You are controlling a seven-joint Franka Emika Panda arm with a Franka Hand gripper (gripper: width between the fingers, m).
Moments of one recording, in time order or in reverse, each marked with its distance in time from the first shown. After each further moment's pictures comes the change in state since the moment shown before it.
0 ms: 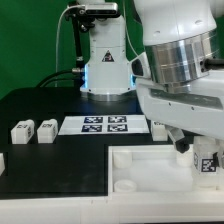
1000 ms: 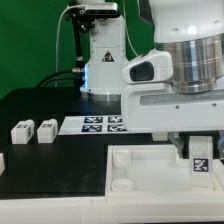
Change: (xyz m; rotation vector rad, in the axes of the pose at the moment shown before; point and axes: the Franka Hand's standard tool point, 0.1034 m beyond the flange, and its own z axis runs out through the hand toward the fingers) arm -0.004 0.002 0.002 -0.080 0.021 -0.590
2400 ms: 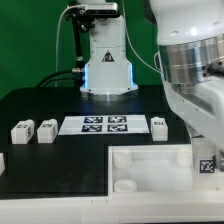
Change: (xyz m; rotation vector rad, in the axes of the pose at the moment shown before) arm -0.008 -0.015 -0.001 0.031 -0.046 0.846
